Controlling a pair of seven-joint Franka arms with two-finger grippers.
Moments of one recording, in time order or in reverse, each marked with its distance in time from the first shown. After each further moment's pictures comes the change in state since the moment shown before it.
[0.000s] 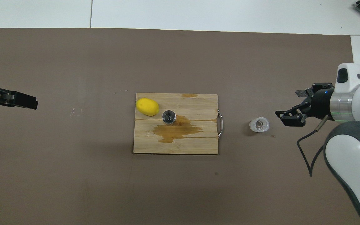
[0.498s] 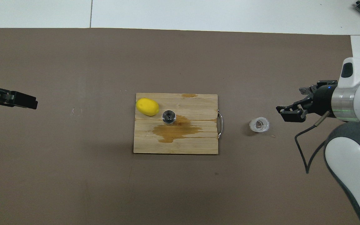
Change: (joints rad) left arm 0.000 0.000 0.001 0.000 0.000 0.002 0.022; right arm 0.057 0.025 0.004 0.190 -0.230 -0.189 0.565
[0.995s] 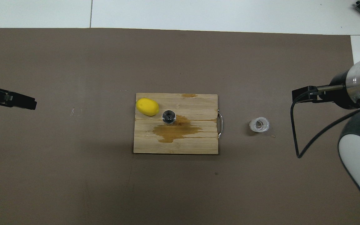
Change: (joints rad) left arm 0.000 0.000 0.002 0.000 0.000 0.000 0.020; right arm 0.029 0.096 -0.004 0.263 -0.081 -0.320 0.266
